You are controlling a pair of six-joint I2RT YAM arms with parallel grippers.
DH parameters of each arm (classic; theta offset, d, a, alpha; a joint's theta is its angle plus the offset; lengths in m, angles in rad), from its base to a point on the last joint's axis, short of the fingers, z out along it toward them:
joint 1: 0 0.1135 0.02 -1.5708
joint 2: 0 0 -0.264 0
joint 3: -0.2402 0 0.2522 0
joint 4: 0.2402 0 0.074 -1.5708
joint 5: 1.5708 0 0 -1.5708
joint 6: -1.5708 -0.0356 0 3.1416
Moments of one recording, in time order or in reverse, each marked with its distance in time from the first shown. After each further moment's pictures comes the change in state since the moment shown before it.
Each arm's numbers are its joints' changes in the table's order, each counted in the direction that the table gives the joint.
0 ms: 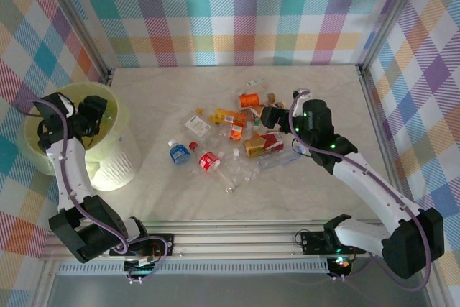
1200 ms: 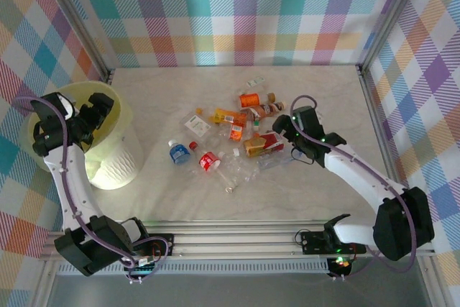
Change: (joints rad) left arm -0.016 -0.114 -0.090 0.229 -0.075 -0.199; right arm -0.045 0.121 0.033 0.277 0.232 -0.460
